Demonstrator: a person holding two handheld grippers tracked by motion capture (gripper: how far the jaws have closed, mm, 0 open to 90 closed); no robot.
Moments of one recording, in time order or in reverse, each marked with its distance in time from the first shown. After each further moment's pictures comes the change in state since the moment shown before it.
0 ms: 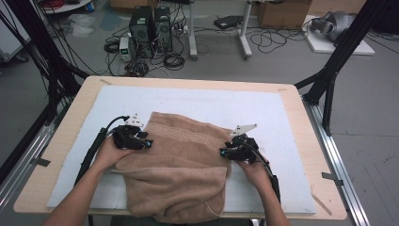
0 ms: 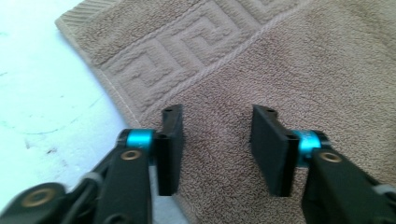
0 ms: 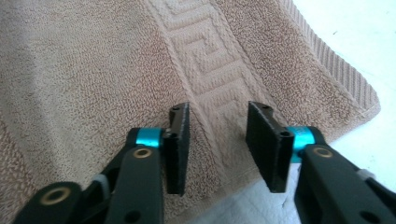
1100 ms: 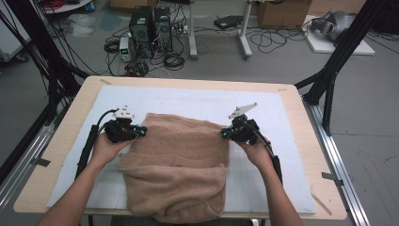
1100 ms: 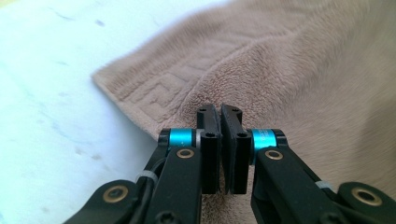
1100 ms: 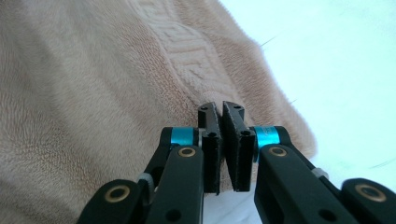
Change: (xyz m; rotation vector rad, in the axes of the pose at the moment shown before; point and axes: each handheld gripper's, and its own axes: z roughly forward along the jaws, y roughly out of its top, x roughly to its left) left arm 0.017 0.014 -0.032 -0.153 0.037 -0.120; right arm -0.027 0.055 -0.017 0.003 0.033 -0.064
